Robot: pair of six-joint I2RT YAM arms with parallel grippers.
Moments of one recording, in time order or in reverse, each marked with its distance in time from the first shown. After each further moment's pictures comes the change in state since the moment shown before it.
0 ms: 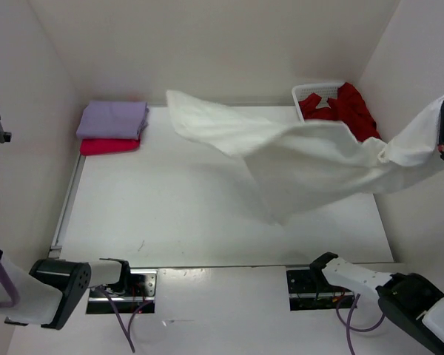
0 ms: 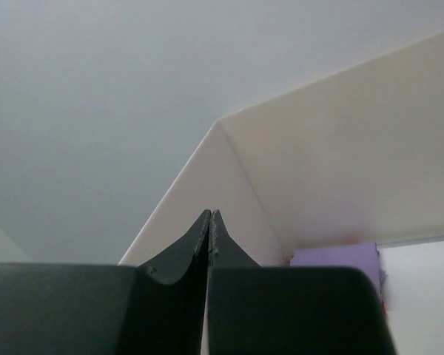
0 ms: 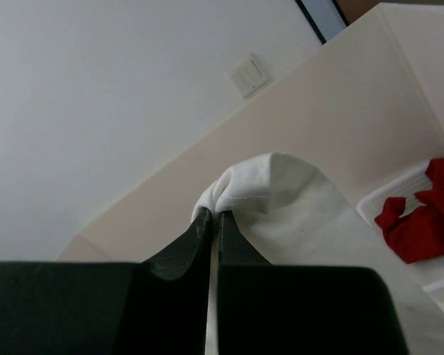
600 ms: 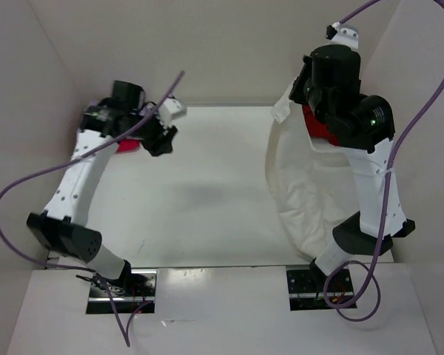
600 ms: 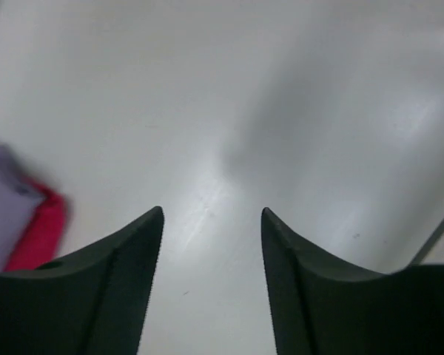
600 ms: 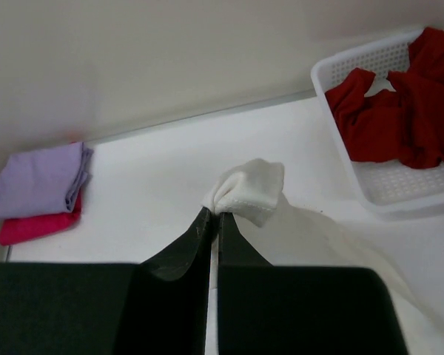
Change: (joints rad) left arm -0.144 0.198 -0.887 -0.057 0.633 0.053; right arm 0.001 0.605 0.119 -0.209 -0.114 -0.056
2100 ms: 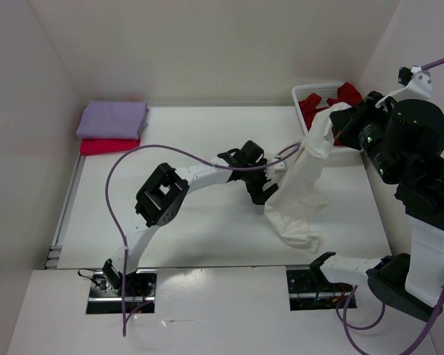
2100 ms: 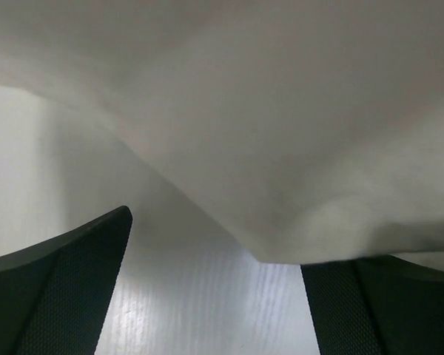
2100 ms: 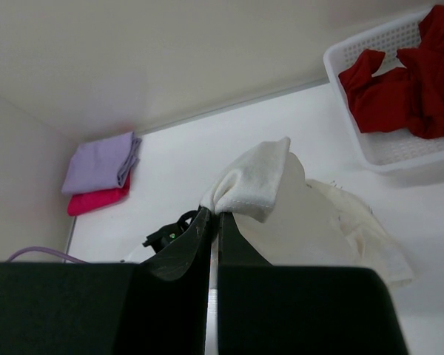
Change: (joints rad) left arm -0.594 0.777 -0.070 0.793 0.098 -0.320; right arm 0.000 -0.423 -0.272 -0.055 -0.080 0.087
